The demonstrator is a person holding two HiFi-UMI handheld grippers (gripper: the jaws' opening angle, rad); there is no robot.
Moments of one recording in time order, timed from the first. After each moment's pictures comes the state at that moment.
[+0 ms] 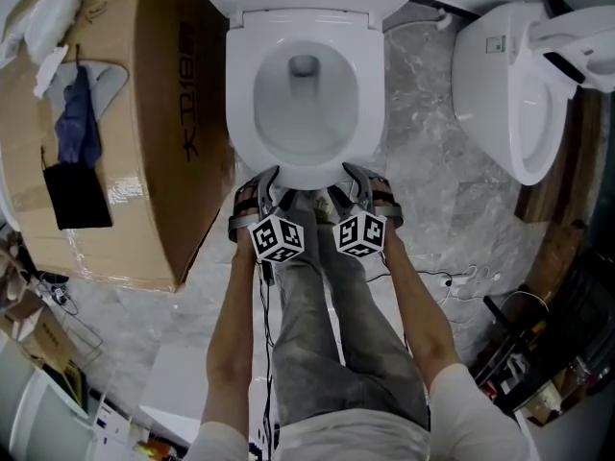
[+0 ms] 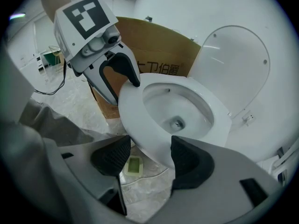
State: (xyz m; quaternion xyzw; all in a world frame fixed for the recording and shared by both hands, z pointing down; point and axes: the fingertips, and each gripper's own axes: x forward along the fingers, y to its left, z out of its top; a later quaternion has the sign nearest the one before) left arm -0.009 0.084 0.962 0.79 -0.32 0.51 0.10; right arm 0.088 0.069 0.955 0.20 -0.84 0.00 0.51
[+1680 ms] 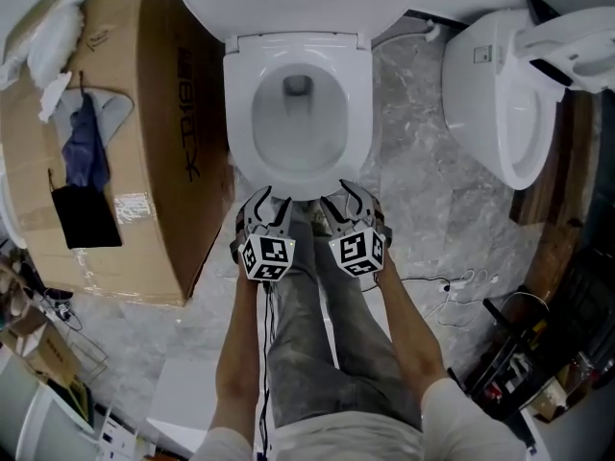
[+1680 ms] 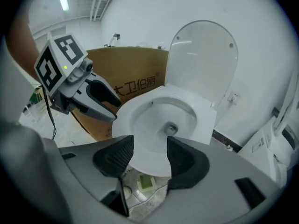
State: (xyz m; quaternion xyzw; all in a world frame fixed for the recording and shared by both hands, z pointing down) left arm -0.025 0.061 0.919 0.79 -0.42 0.39 0.22; right arm 0.074 0.042 0.896 0.31 -0.84 0.13 0.41
